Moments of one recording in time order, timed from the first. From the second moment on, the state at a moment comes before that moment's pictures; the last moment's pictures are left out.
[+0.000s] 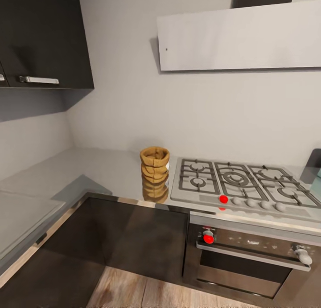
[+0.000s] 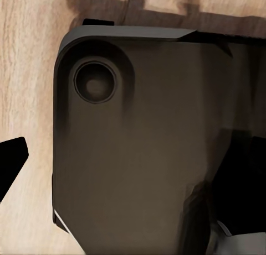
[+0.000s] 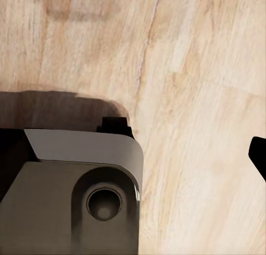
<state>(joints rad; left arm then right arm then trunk) 0.00 -0.03 0.03 -0.06 0.07 -0.05 -0.02 -0.23 -0.01 -0.45 0.03 0.52 -0.06 -0.10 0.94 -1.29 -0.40</state>
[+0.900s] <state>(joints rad) 0.00 -0.03 0.03 -0.06 0.17 -0.05 -0.01 -0.23 -0.01 -0.45 0.03 0.52 -0.06 -0.10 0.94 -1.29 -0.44</state>
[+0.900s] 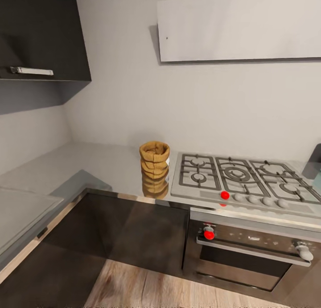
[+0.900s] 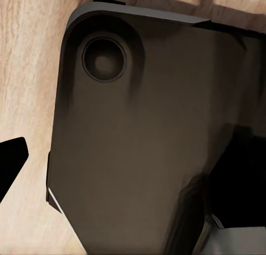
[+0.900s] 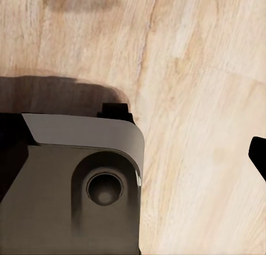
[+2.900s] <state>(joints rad) 0.00 -0.03 0.02 -0.06 0.17 -0.05 -0.01 -0.23 0.16 -0.36 -0.75 0.65 0.36 0.24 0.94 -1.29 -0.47</state>
